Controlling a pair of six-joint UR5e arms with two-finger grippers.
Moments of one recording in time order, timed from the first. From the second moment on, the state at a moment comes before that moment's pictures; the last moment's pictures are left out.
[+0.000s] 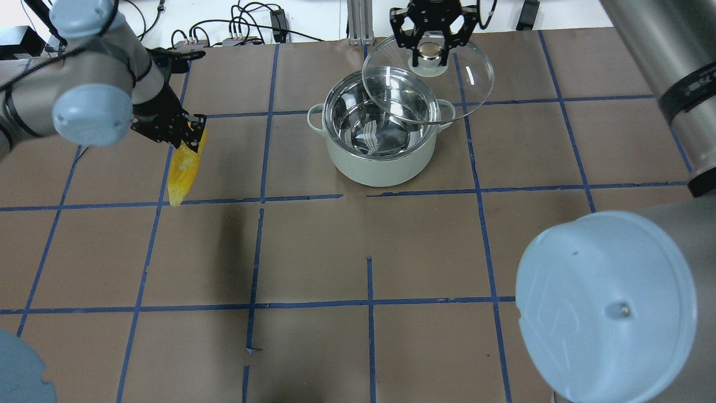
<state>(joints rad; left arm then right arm) -1.41 -1.86 -1.46 -1.42 1.61 0.18 1.64 -0.99 0.90 -1.38 -1.58 0.10</state>
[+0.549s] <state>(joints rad) -1.52 -1.88 -1.23 -1.68 1.61 0.00 1.43 -1.04 1.01 -1.36 -1.58 -0.23</state>
